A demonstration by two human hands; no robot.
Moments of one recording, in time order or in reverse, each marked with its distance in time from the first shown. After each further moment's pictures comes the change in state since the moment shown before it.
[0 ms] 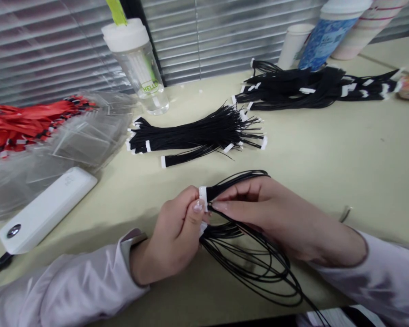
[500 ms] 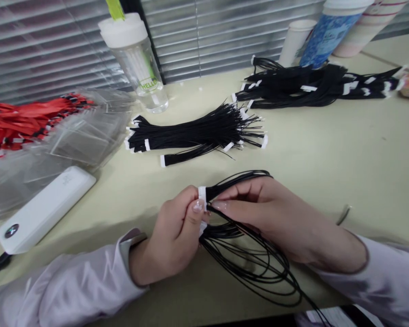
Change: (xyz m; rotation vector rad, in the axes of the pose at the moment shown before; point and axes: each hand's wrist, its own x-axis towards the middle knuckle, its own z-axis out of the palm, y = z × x) left_hand 0.001 -0.001 0.000 0.044 0.030 0.057; right_hand 0.000 0.001 0.001 -0.149 0.053 -0.041
